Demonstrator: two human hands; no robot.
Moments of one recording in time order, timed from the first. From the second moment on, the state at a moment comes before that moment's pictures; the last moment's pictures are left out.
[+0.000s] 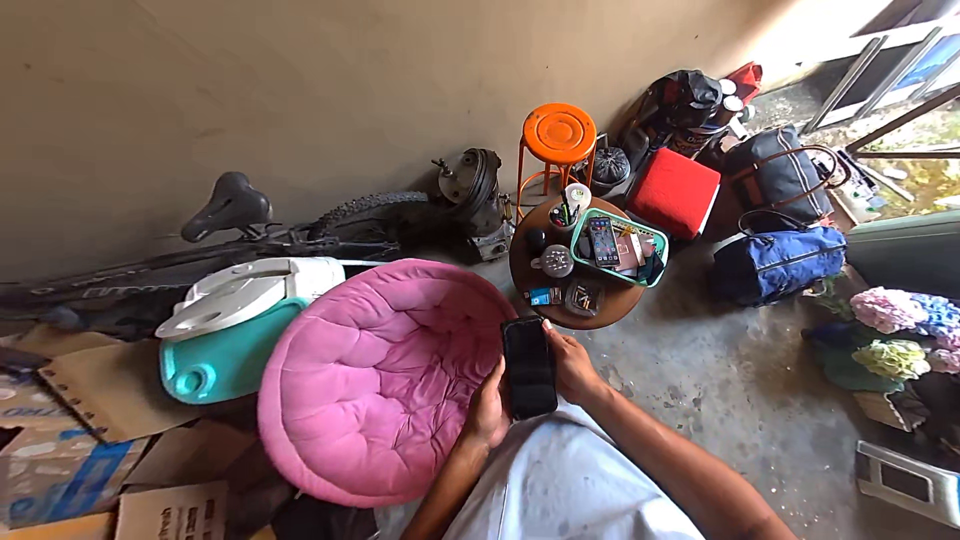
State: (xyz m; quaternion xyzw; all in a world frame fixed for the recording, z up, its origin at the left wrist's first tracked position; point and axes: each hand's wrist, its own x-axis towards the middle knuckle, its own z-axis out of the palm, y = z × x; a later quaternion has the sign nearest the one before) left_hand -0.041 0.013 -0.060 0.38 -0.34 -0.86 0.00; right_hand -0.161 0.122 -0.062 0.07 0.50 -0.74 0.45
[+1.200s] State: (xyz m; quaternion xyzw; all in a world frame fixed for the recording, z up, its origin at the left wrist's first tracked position) left_hand -0.099 0.073 -0.030 0.35 -0.39 -0.85 -0.09; right_hand -0.189 0.219 -0.052 0.04 0.44 -0.82 0.36
